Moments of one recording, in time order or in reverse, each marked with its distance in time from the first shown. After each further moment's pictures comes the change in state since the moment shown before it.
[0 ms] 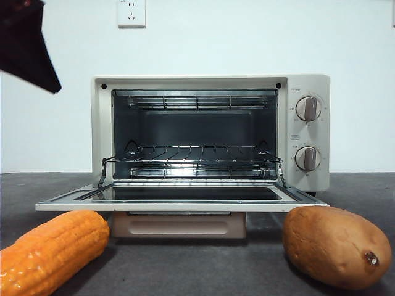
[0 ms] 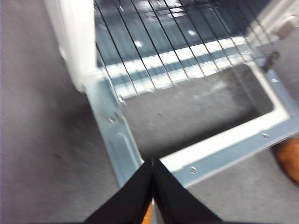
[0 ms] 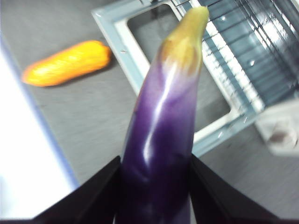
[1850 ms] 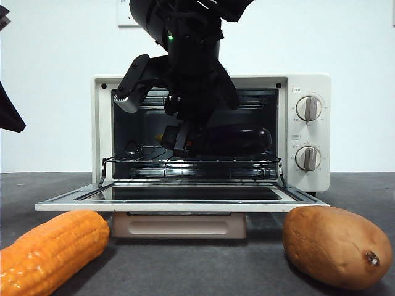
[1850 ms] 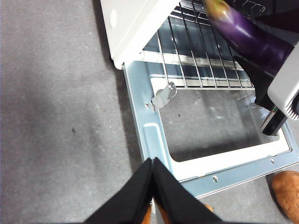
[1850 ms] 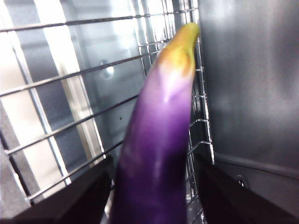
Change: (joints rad) left arm 0.335 -0.003 -0.190 0.171 0.304 -0.072; right arm -0.111 0.721 0.000 0.890 0.527 -0.599
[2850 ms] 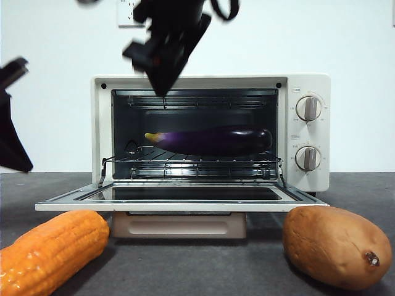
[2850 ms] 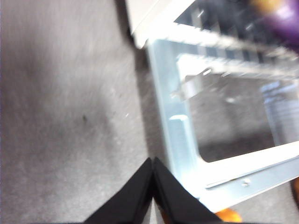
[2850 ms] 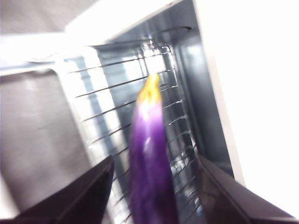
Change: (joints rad) left arm 0.000 0.228 0.000 0.082 0.000 0.001; right arm 0.190 -0.246 0.000 -0.216 -0.014 0.194
